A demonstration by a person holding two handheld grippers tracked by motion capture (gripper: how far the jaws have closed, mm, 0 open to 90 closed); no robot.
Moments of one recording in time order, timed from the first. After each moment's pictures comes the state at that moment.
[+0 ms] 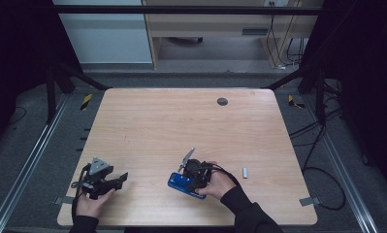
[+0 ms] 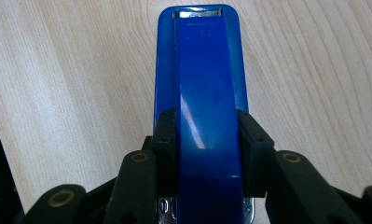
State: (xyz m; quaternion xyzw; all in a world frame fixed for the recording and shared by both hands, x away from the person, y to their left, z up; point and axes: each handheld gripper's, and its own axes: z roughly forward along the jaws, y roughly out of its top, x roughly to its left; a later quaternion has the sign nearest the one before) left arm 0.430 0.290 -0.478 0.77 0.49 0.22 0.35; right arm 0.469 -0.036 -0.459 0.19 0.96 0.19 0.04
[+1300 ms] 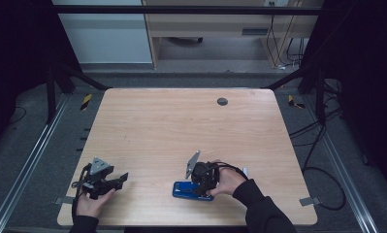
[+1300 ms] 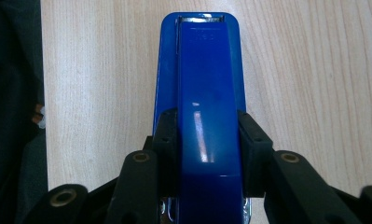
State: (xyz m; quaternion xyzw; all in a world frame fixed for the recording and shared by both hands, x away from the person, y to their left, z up) left arm 0.431 0.290 -0.479 0.77 0.49 0.22 0.35; right arm 0.468 -0.058 -0.454 0.06 0.98 0.20 0.00
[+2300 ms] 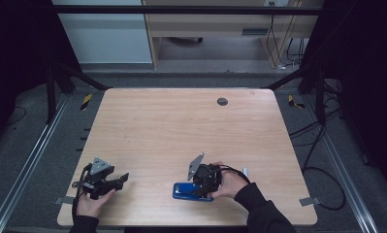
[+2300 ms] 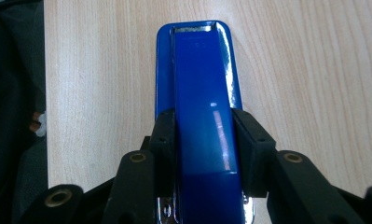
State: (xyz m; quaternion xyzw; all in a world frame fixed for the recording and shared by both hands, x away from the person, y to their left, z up) left arm 0.431 0.288 -0.479 0.77 0.49 0.21 0.35; right arm 0.460 -0.065 -0.455 0.07 0.97 0.22 0.02
